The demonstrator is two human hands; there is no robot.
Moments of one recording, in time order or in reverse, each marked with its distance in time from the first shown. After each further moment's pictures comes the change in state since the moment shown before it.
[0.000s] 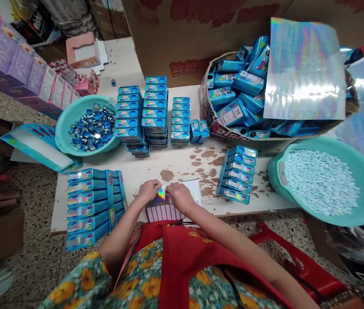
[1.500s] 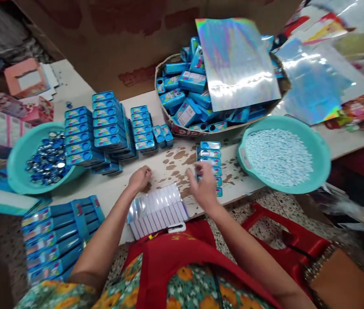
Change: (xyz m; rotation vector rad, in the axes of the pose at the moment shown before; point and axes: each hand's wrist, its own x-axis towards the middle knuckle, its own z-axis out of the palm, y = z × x) left_hand 0.080 0.106 -0.009 0.312 0.025 0.205; right_hand -0.066 0.103 -0.097 0.307 0.840 0.495
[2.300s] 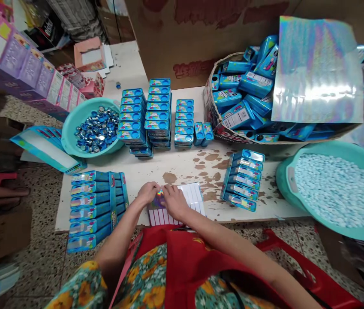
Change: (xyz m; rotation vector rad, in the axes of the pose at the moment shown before) left_hand -0.097 -0.094 0.038 -0.451 -0.020 -0.254; right_hand -0.093 -0.075 0.141 -0.315 -0.855 -0.435
